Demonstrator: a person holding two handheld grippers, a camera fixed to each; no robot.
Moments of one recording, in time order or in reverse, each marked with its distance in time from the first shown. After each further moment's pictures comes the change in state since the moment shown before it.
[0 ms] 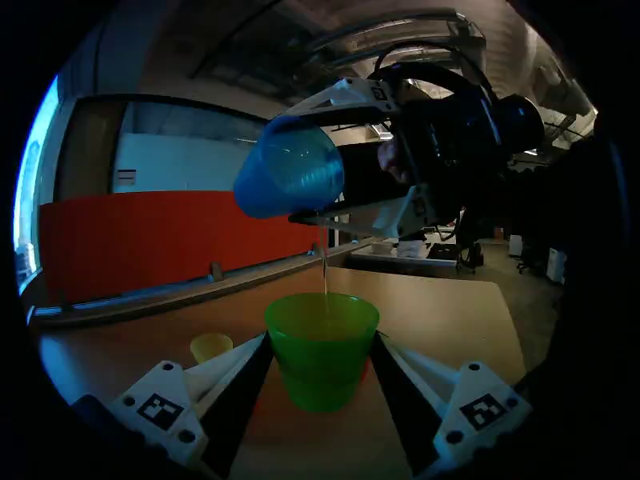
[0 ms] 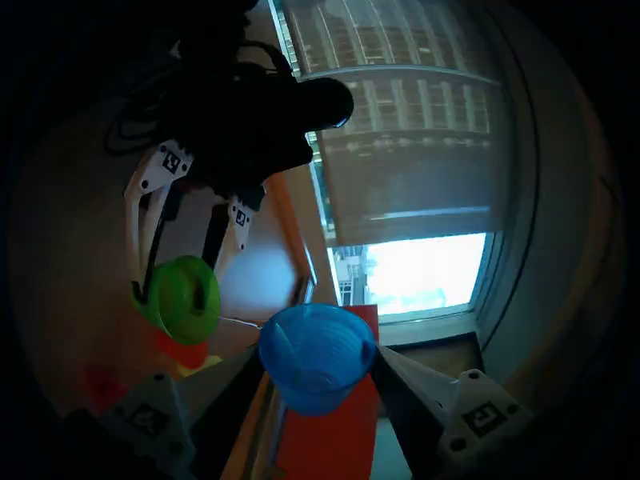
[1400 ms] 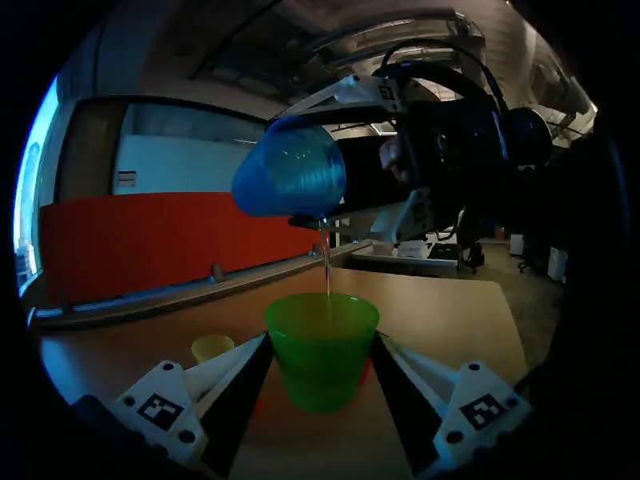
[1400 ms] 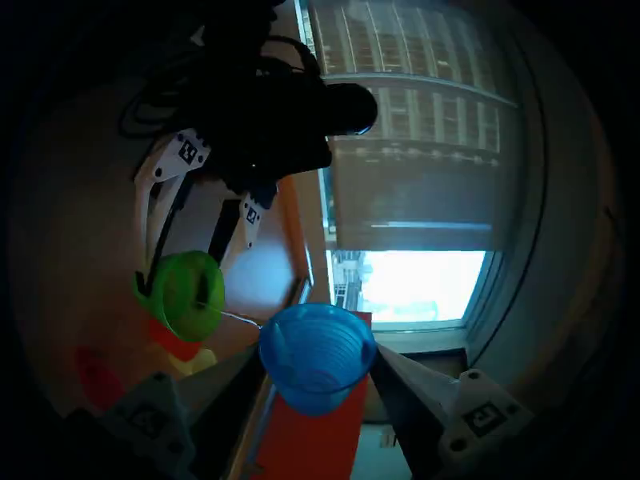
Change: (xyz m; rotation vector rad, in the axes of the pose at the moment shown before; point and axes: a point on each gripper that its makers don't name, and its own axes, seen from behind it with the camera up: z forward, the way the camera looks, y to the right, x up) left arm 0.001 -0.002 0.001 0.003 0.002 0.006; right arm -0.003 0.003 0.004 -0.008 -0.001 -0.101
